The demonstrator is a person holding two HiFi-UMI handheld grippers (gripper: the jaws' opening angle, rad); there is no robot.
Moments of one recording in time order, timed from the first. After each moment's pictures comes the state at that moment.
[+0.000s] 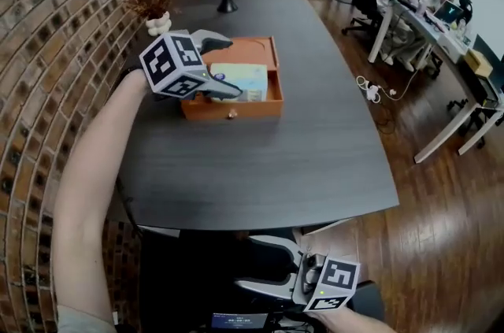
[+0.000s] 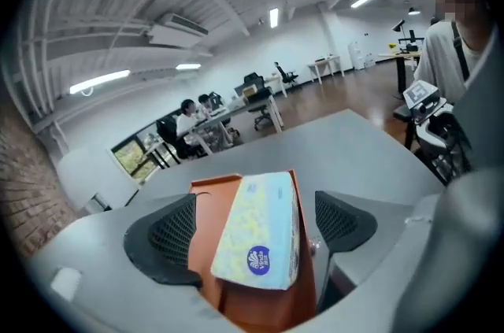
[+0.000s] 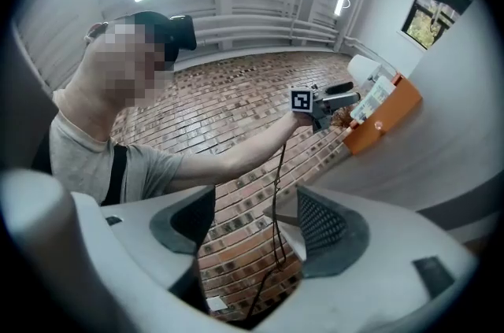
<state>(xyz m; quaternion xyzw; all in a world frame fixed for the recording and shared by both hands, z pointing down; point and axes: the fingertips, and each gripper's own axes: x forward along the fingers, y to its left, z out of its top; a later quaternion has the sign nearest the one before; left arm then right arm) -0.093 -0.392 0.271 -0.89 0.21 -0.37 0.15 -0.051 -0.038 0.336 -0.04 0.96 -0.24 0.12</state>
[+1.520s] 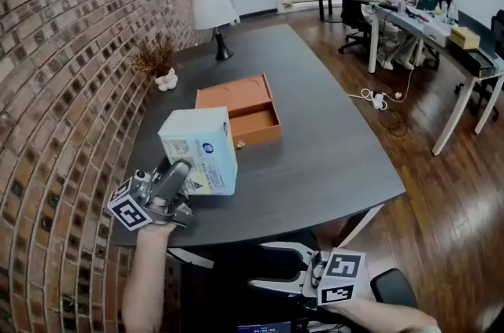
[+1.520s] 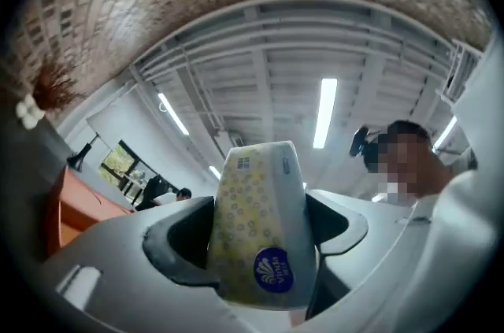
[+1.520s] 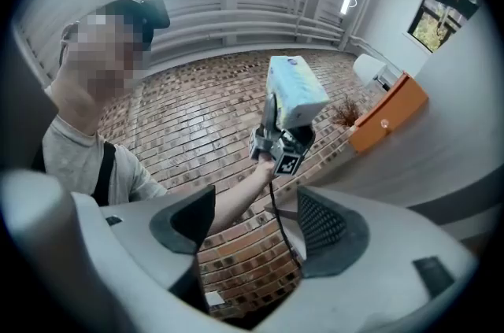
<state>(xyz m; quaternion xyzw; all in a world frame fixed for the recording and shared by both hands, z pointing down) -0.147 -0.188 0.180 -0.94 0.17 0.27 -0.10 -0.058 -0.029 0.339 -0.04 0.97 -0.21 0.11</state>
